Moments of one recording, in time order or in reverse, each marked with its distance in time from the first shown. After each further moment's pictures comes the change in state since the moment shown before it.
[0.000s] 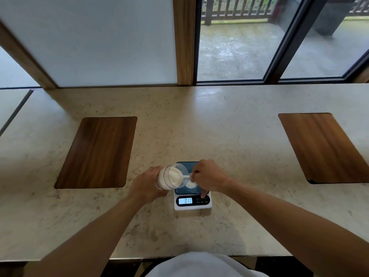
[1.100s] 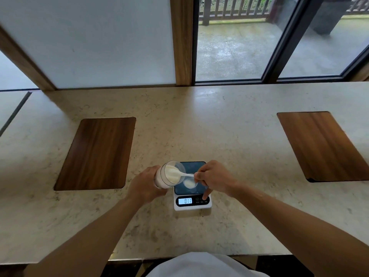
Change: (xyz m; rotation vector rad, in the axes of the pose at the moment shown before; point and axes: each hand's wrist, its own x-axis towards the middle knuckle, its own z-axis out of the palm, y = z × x) left_hand -0.001 0.003 -0.001 -0.113 0.057 -0.045; right_hand -0.012 0.018 -0.001 0.485 0.002 0.162
